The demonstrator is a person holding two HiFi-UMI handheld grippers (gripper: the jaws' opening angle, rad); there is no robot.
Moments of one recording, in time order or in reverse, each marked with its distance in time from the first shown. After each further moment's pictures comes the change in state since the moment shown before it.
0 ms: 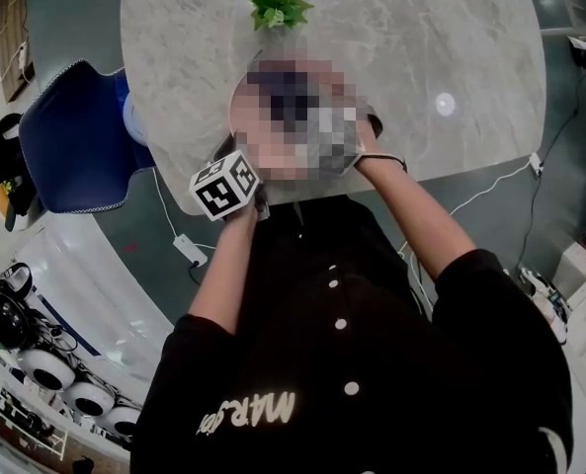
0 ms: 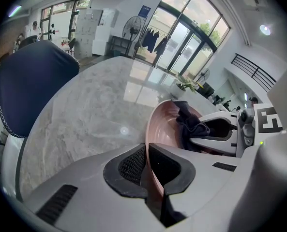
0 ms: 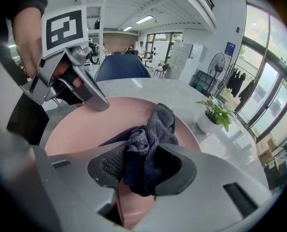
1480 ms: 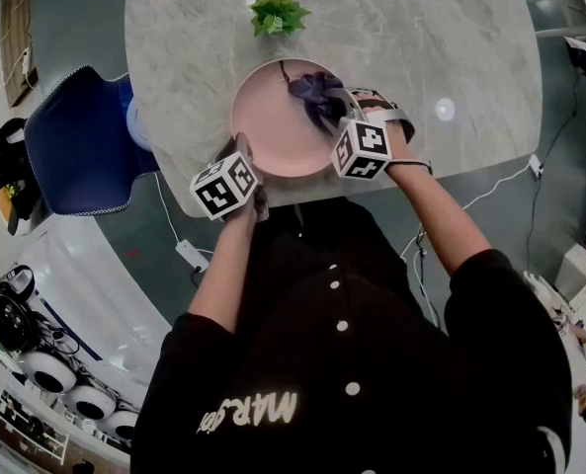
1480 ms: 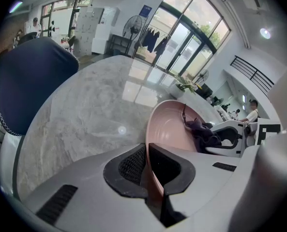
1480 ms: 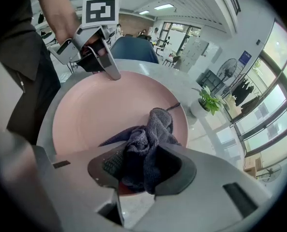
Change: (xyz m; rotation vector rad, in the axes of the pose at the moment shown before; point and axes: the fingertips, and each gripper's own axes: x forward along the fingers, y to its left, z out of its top) left arm 0.000 -0.001 0.001 -0.008 -0.003 -0.028; right arm -0.037 -0.005 -0.065 -0.193 0.168 -0.015
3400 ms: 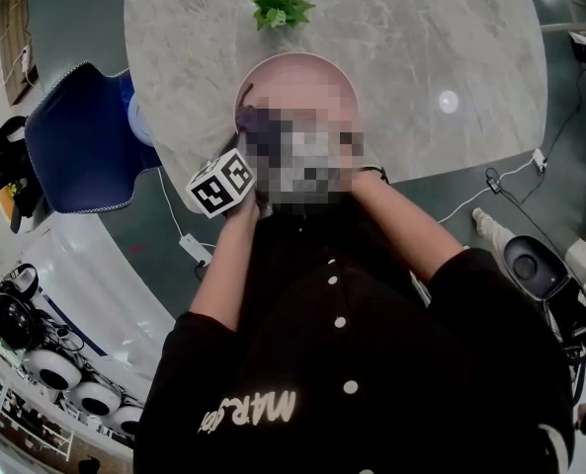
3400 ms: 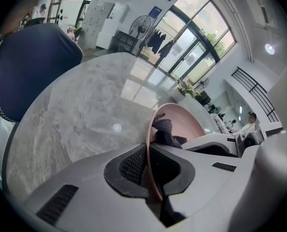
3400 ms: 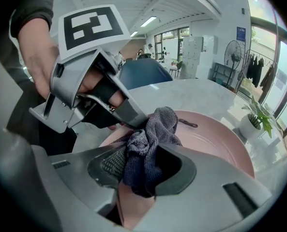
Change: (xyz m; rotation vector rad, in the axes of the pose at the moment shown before) left arm 0.002 0.001 0.001 -0.106 -0.009 -0.069; right arm 0.027 0.068 0.127 0.210 -0.232 0.269
